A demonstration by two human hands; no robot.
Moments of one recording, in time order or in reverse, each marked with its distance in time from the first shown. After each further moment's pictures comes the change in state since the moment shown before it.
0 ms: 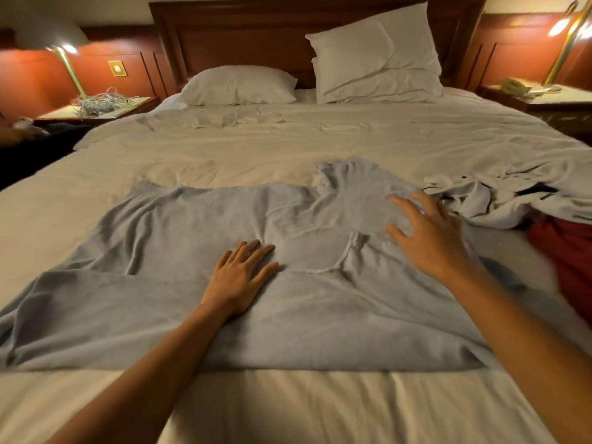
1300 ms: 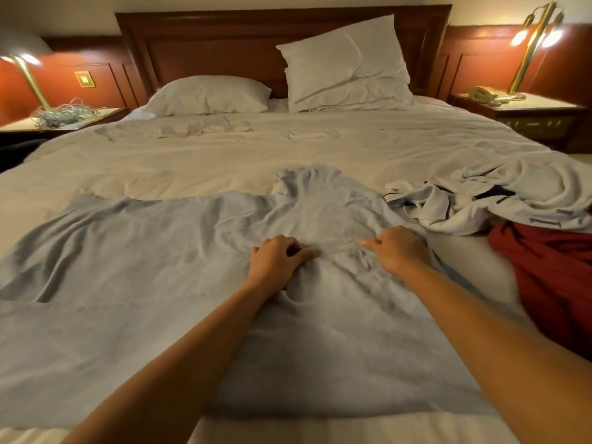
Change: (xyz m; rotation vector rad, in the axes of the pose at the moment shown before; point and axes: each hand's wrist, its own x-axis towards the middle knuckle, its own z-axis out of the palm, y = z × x) left_hand 0.099 0.148 0.044 -0.345 0.097 0.002; right_hand 0.042 0.070 0.033 -0.079 -0.217 0.199
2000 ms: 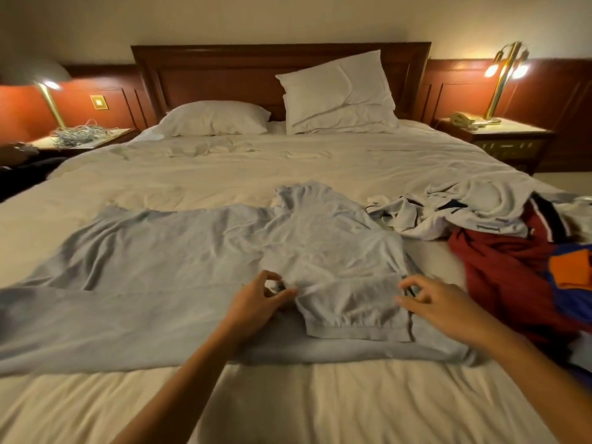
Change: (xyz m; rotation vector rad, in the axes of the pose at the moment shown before) left_hand -0.133 0.035 -0.054 -0.410 -0.149 -0.240; right_hand -0.160 0.075 -0.067 0.354 -0.163 -0.111
